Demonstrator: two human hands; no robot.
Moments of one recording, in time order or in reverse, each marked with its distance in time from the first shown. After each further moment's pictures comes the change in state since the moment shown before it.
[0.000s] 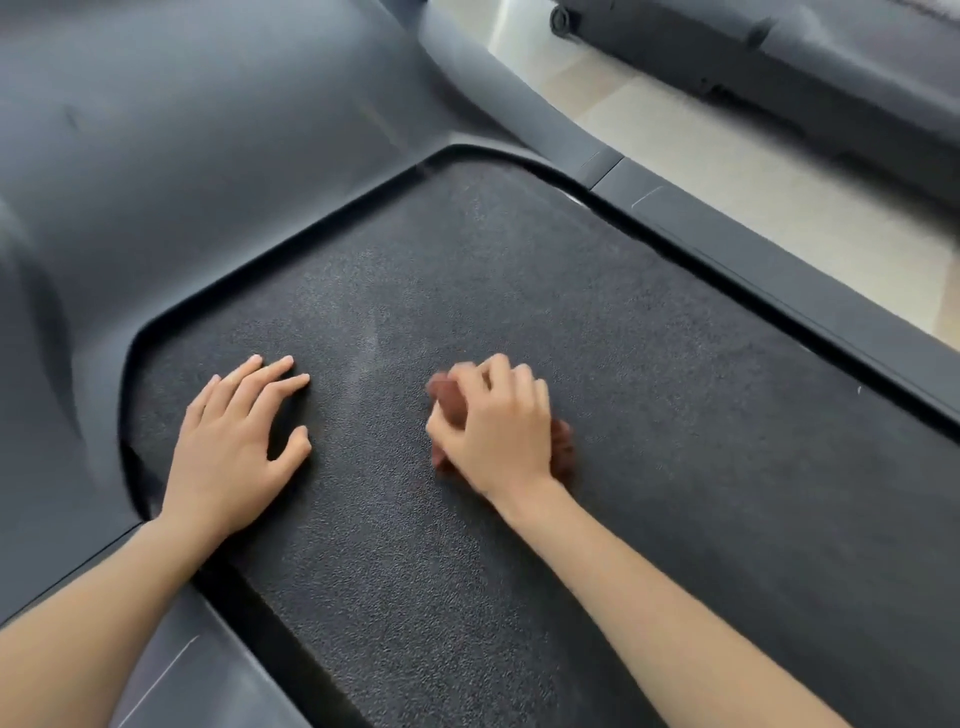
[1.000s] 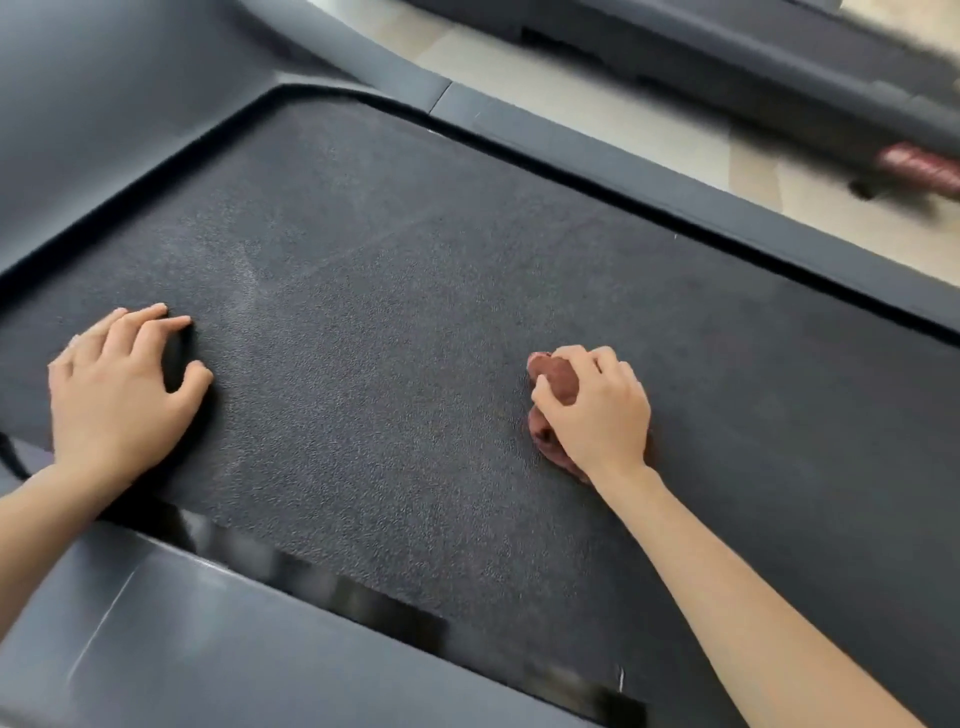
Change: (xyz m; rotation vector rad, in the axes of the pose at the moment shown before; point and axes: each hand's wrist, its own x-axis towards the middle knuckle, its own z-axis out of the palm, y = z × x) left_hand 0.012 -0.021 0.027 -0.126 0.065 0.076; right_hand -0.154 0.079 -0.069 -0.130 0.079 0.523
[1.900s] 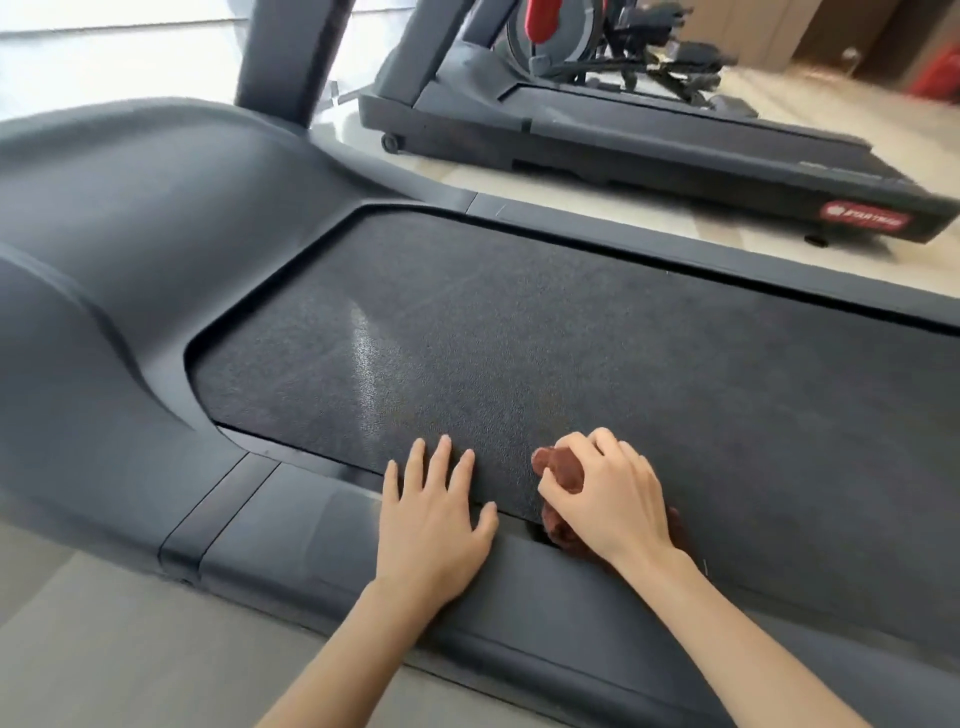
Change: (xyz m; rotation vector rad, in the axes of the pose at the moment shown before) left_hand -0.173 0.111 -0.024 0.116 -0.275 0.292; right_hand -0.146 -0.080 -0.021 -0.005 -0.013 -0.020
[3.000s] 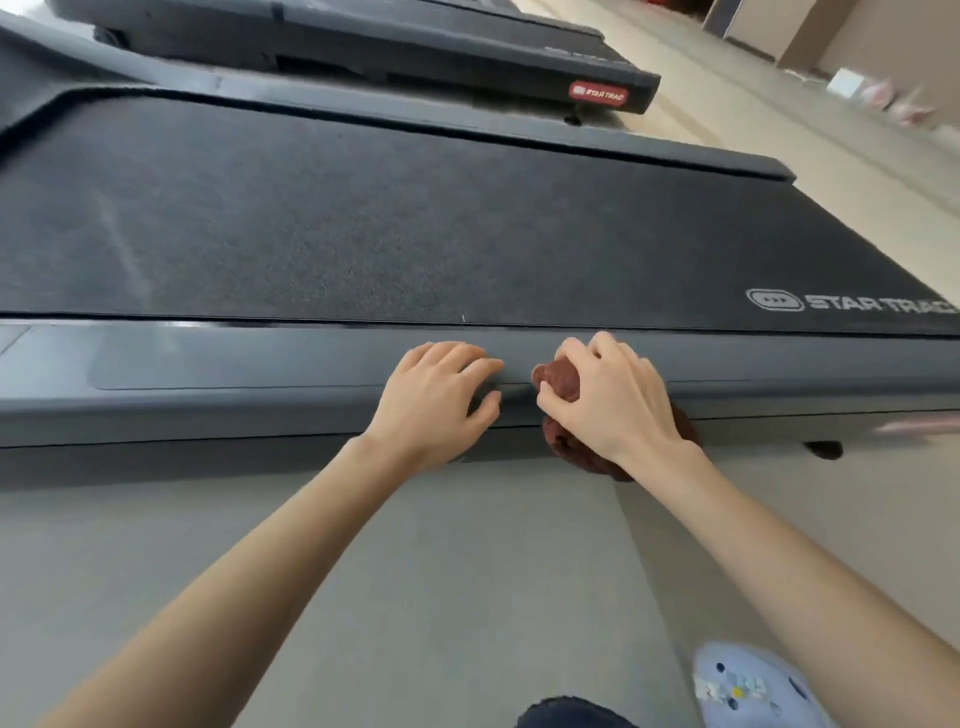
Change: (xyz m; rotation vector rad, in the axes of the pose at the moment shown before) left_hand -0.125 0.136 -0.003 -0.255 0.047 0.765; right_hand -0.225 0.084 -0.110 -0.257 0.032 0.259
